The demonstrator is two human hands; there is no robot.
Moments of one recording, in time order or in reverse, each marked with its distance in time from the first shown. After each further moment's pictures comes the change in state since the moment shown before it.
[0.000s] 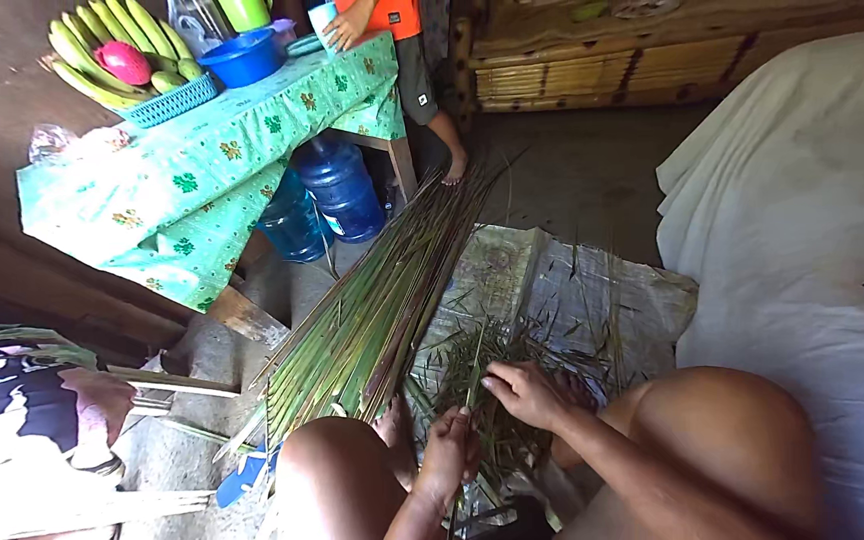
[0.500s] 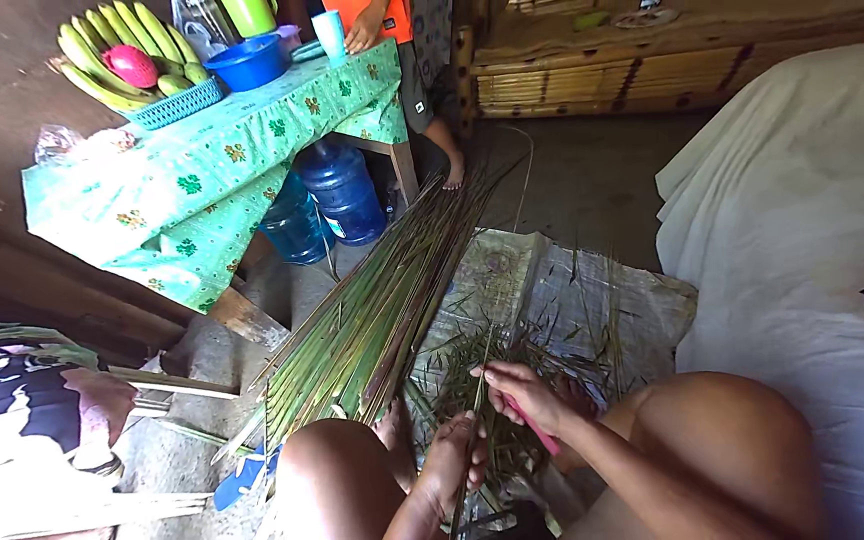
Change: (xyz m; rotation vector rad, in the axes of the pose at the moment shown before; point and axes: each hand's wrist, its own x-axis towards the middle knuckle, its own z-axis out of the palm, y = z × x) left_hand 0.000 -0.001 -0.005 -0.099 -0.141 -0.093; right_hand -0.001 -0.018 -0.007 0.968 -0.065 0.365
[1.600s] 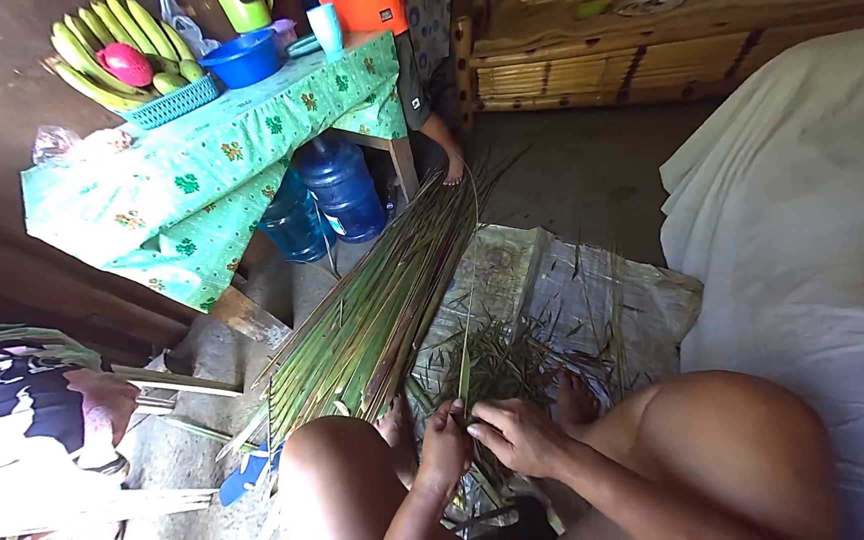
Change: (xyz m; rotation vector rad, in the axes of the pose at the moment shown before) left_hand 0.008 0.002 0.008 0.131 0.312 0.173; right_hand -0.023 0.023 0.023 -0.925 -0.076 -0.579
